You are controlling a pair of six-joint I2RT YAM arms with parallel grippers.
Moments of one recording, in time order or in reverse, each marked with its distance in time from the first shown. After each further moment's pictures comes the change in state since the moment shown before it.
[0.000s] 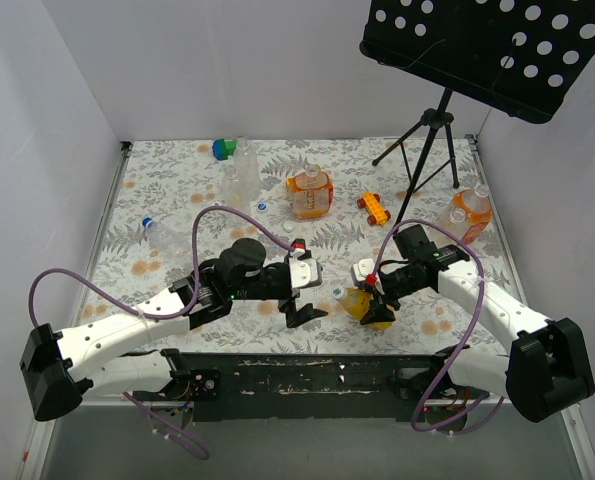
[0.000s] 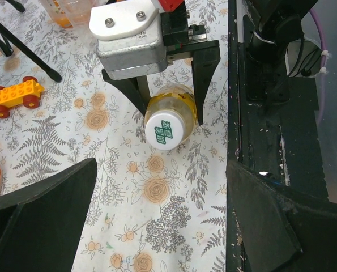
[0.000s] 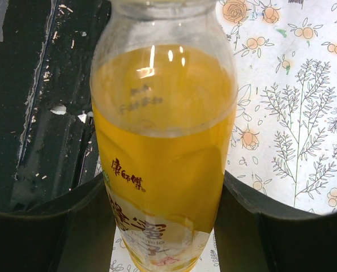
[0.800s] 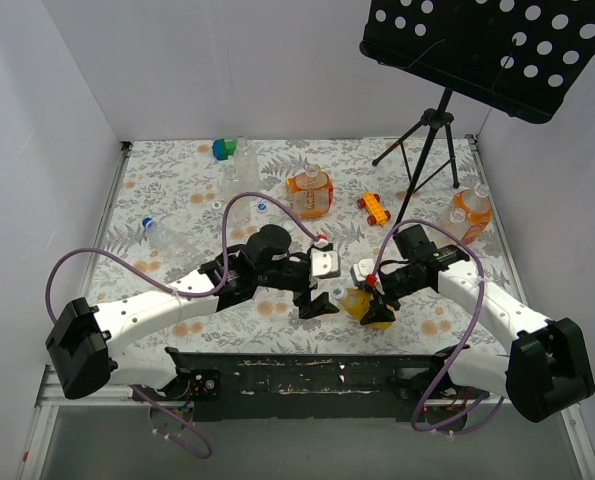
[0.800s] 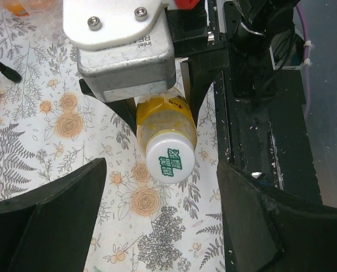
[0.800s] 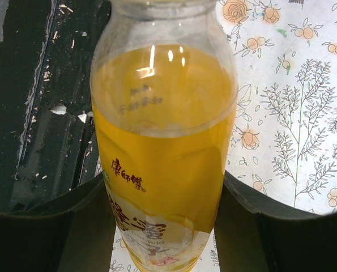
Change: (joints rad) left arm 0.038 0.208 0.094 0.003 0.140 0.015; right arm 0.000 0.000 0.000 -0.001 0.000 -0.002
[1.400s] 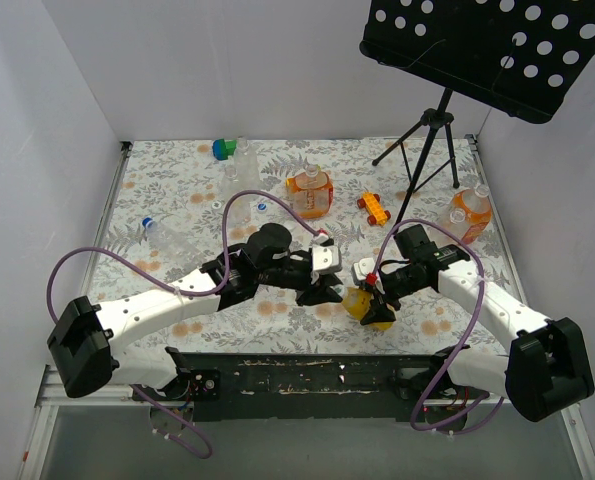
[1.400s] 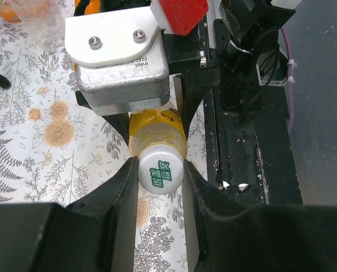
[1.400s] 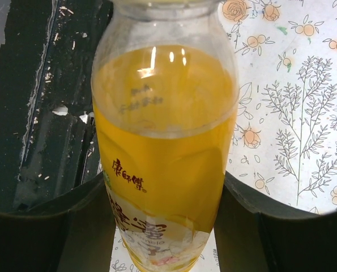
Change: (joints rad) left arm 0.000 0.019 0.008 0.049 0.042 -0.077; right arm -0.004 0.001 0.000 -0.003 -0.002 0.005
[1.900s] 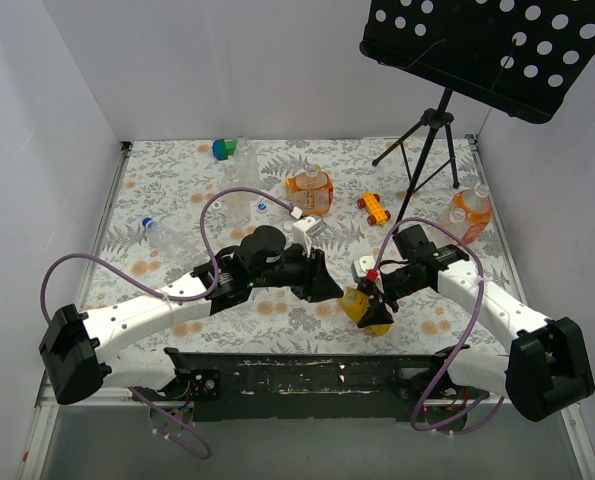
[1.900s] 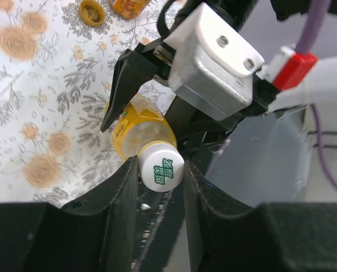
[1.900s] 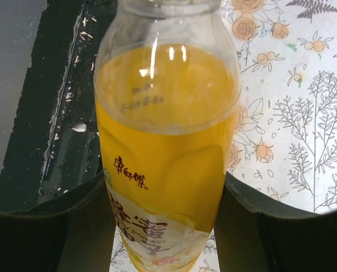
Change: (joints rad) left arm -0.009 -0.055 -0.002 -0.035 -0.234 -0.723; right arm 0.000 0.003 0.000 -0.011 -0.059 0.056
